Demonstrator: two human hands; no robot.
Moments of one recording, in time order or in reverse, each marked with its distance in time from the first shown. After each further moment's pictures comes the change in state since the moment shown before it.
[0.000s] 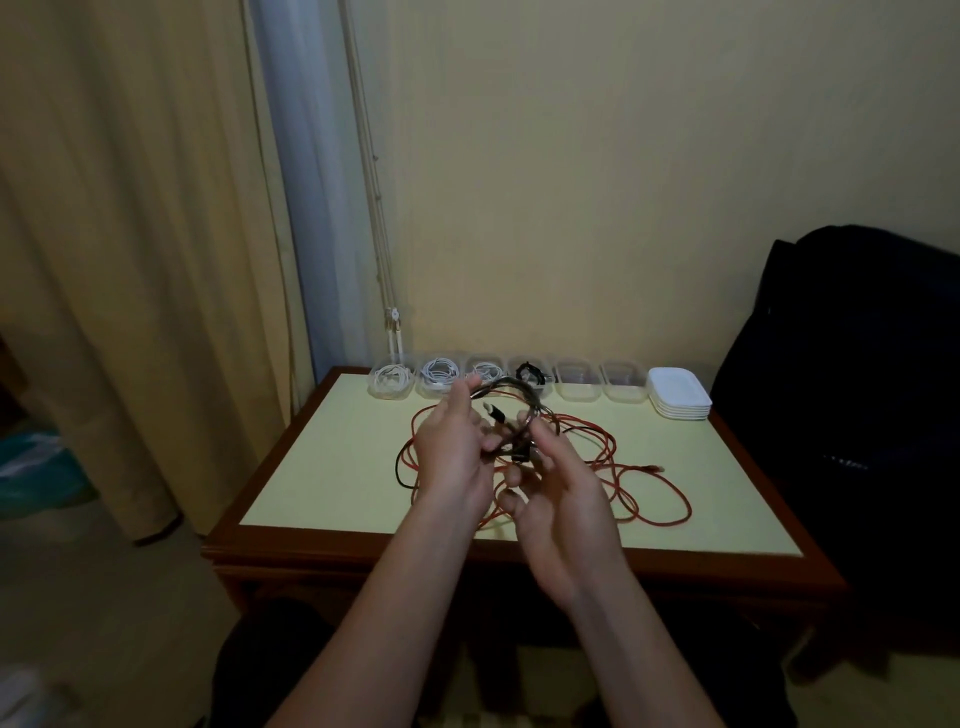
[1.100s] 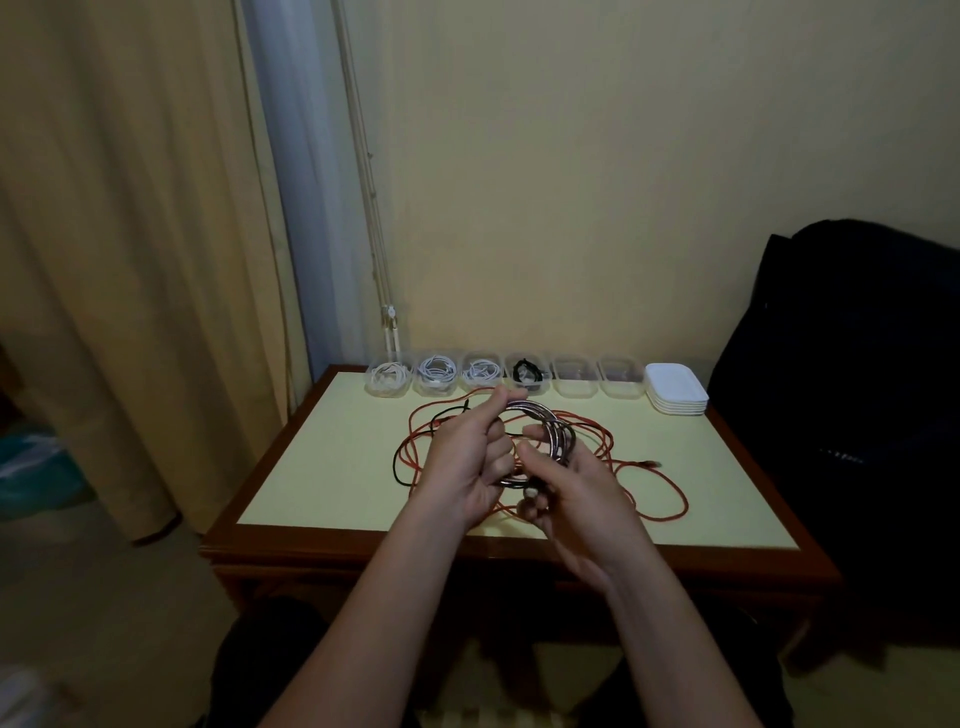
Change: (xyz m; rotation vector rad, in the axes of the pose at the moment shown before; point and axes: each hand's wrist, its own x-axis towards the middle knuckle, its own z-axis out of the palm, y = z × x) left_hand 0.006 -0.009 -0.009 0.119 -0.269 -0.186; right_hand 0.009 -0.011 -0.029 -0.284 0.033 0.049
